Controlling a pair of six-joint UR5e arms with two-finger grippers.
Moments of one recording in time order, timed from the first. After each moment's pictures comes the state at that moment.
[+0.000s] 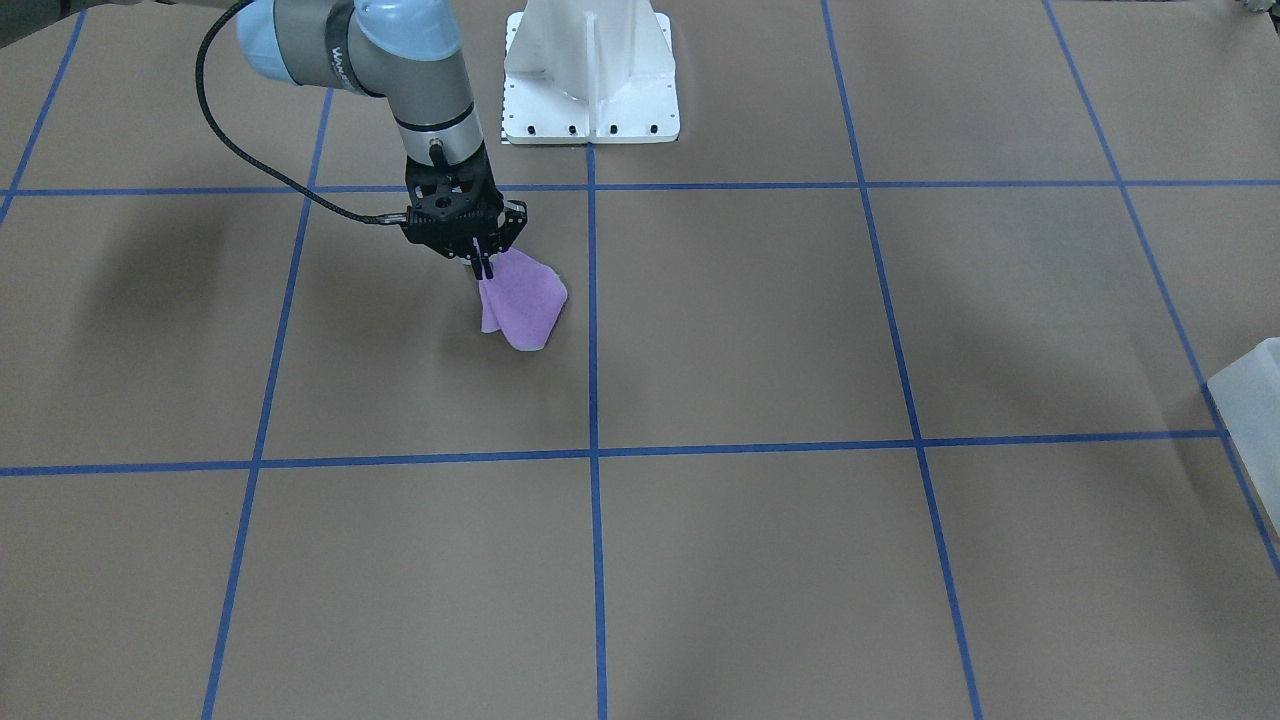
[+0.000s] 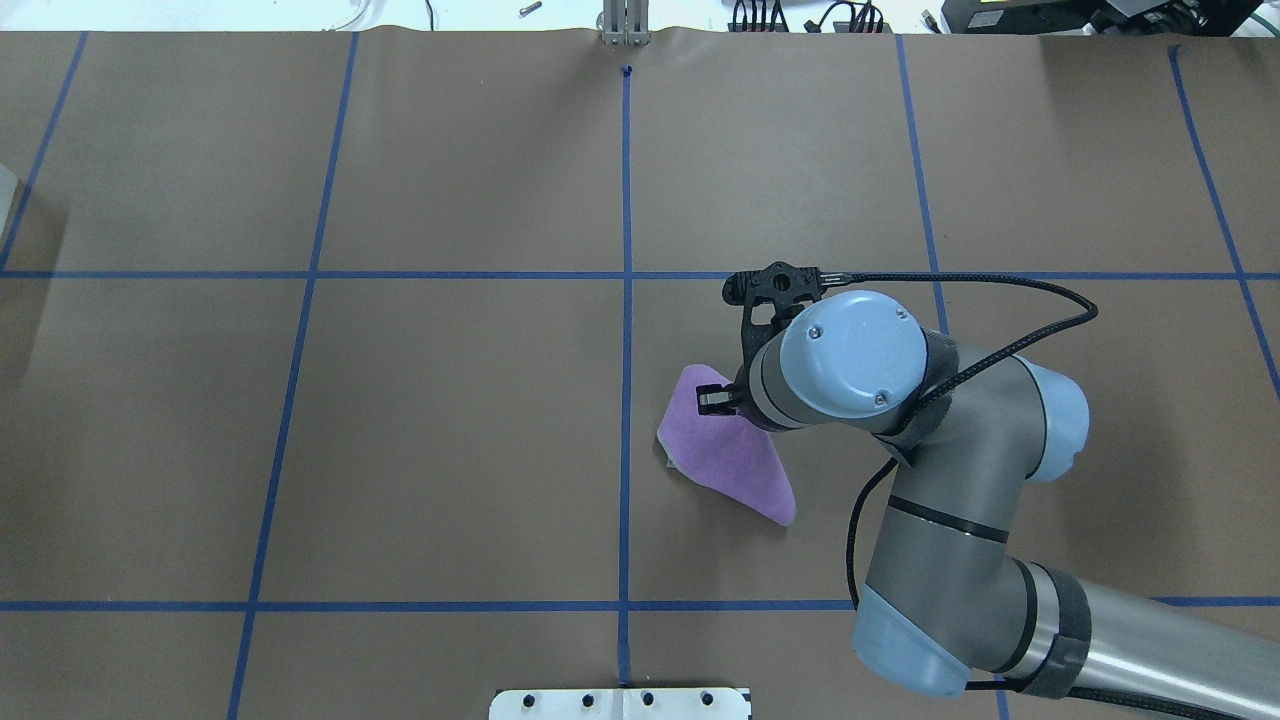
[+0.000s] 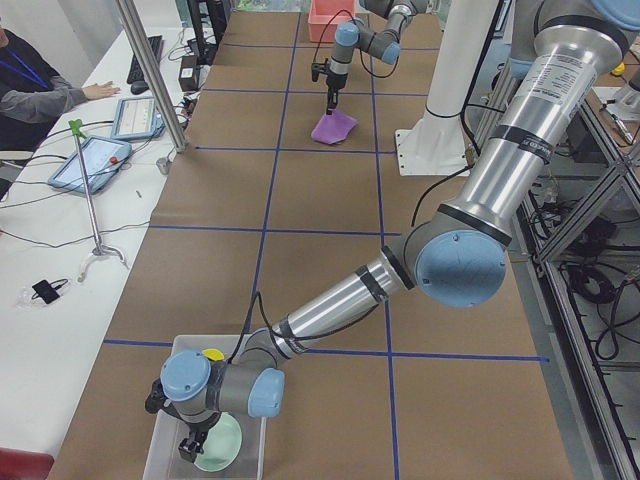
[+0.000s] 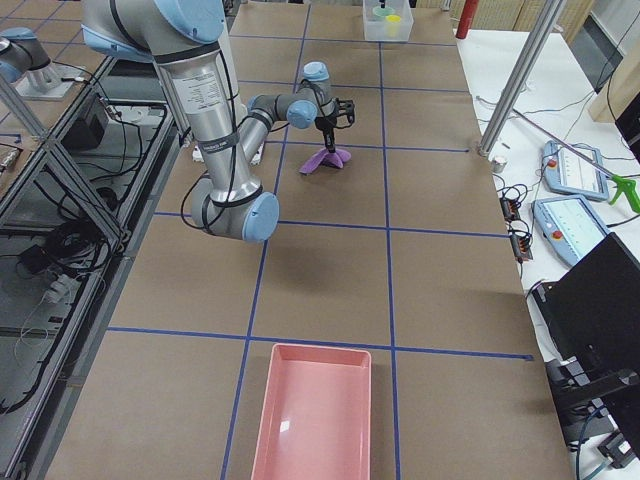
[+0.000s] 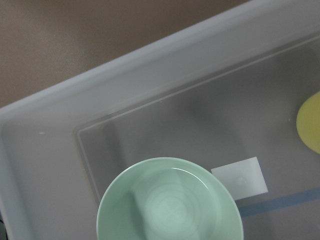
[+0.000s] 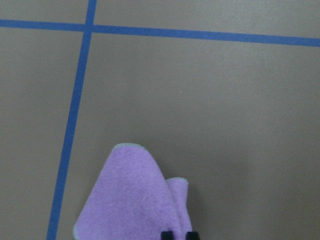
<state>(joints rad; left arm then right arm) -1.60 -2.03 -0.49 -2.29 -2.24 0.26 0.46 -1.08 1.93 -1.58 1.71 1.18</state>
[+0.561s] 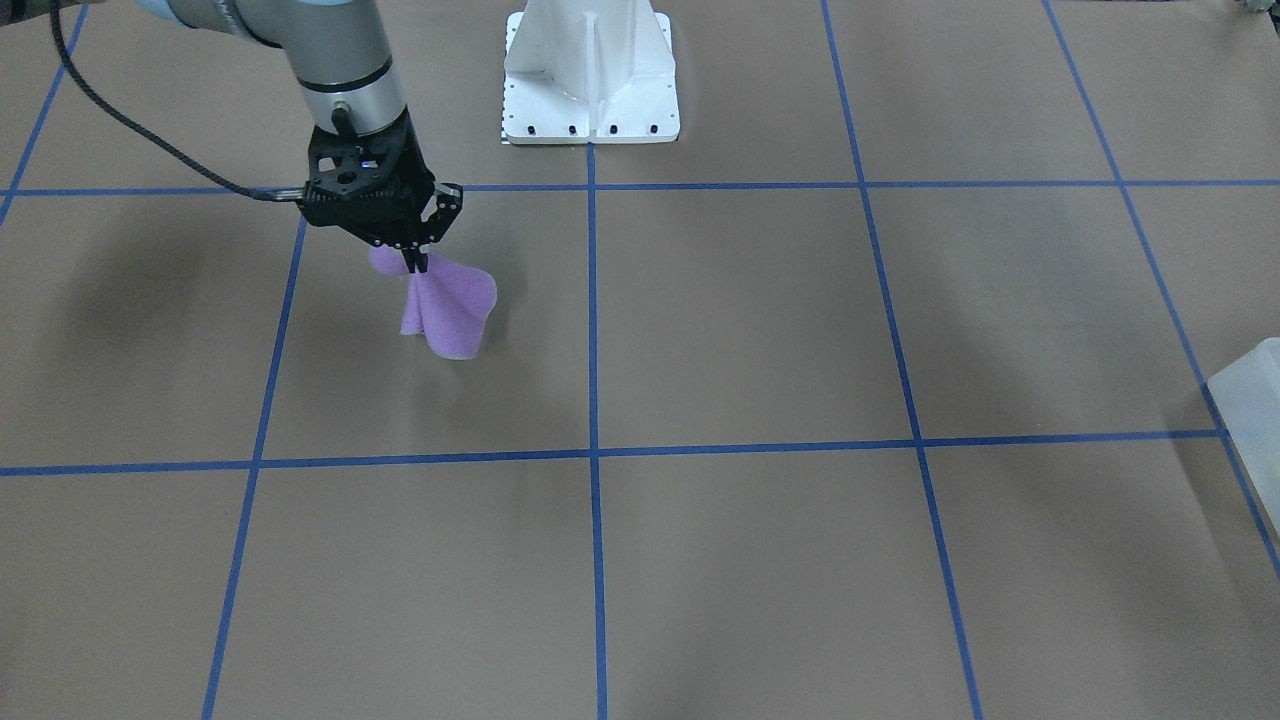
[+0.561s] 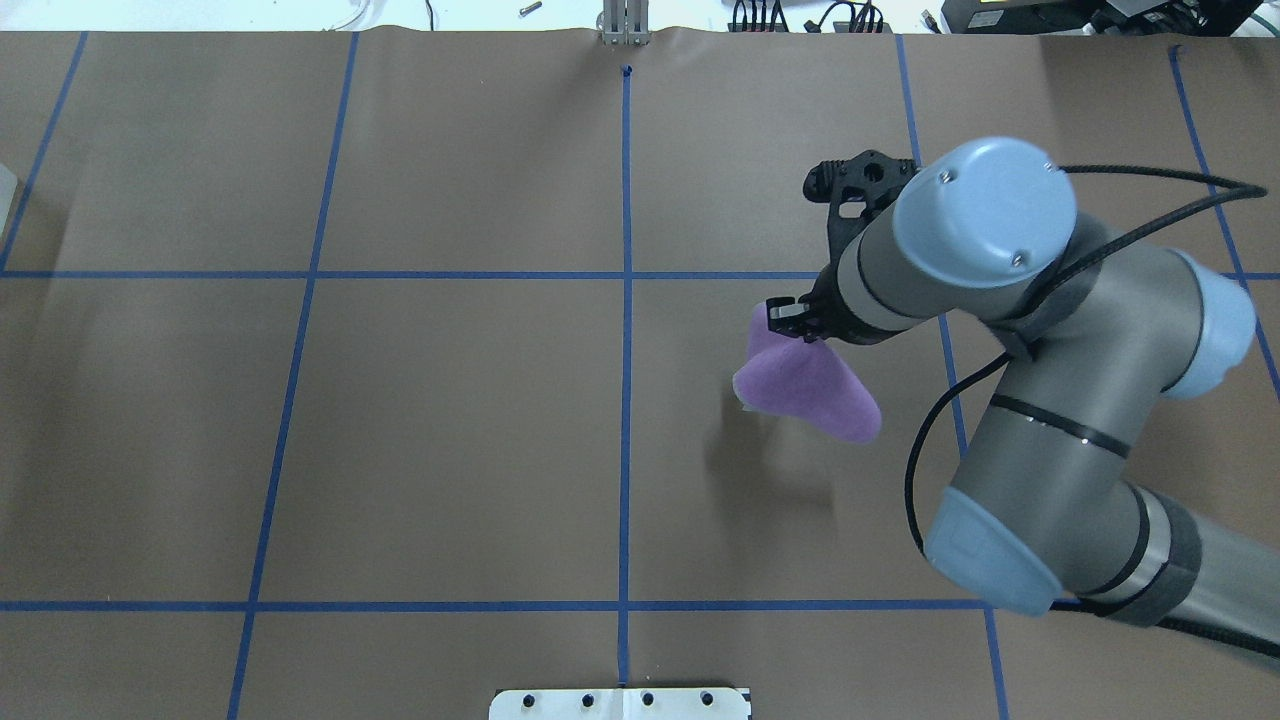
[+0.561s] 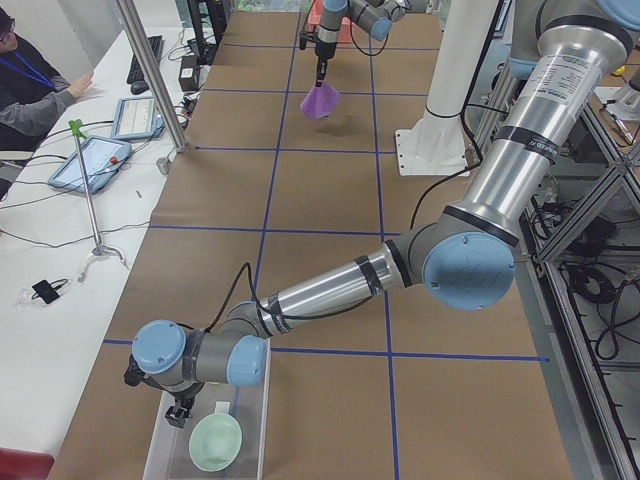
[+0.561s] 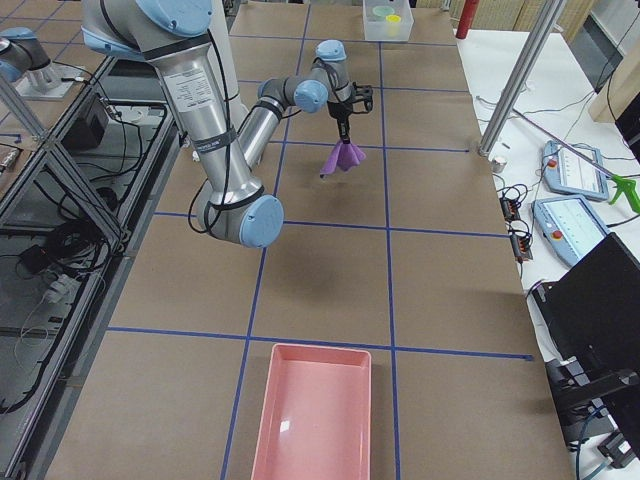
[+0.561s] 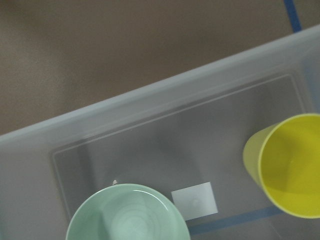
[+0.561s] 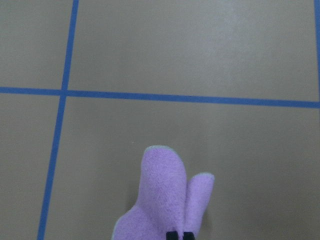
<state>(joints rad) -1.63 -2.00 -0.79 -2.00 -2.36 0.16 0.67 -1.11 2.04 -1.71 1.86 1.05</state>
